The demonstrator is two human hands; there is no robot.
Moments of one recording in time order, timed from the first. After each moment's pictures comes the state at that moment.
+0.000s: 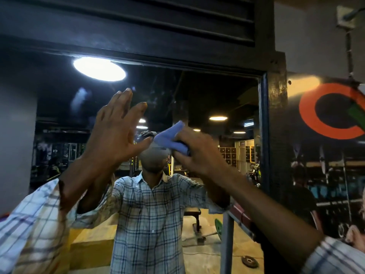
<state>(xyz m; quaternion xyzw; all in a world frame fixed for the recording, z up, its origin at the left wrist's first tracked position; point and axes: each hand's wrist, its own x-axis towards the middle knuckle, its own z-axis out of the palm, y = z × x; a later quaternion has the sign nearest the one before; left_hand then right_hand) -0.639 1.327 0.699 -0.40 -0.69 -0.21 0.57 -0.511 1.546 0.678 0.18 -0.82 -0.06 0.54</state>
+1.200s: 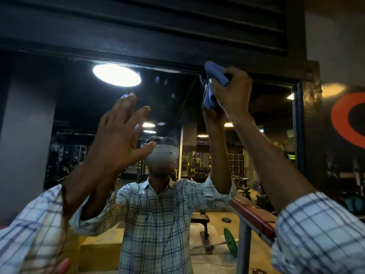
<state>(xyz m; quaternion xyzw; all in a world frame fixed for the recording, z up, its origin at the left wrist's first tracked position) -0.695 1.255 0.692 -0.41 -0.67 -0.22 0.58 -0.545 1.504 0.815 0.05 -0.64 0.12 0.76</state>
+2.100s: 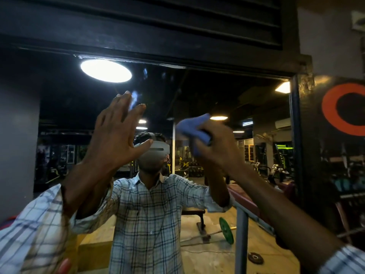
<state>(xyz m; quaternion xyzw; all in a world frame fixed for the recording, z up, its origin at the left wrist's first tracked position) -0.705 1.226 0.687 -0.41 -0.67 -0.21 0.58 -0.552 1.475 0.680 0.11 -0.78 0.01 0.61</state>
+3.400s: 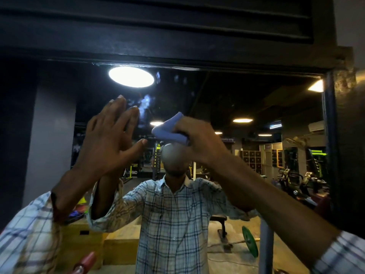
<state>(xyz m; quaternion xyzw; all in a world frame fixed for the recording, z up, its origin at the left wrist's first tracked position) -0.716 1.196 0.684 -0.36 -0.70 -0.21 0.58 -0.591 1.428 0.708 0.23 -0.81 -0.05 0.54</state>
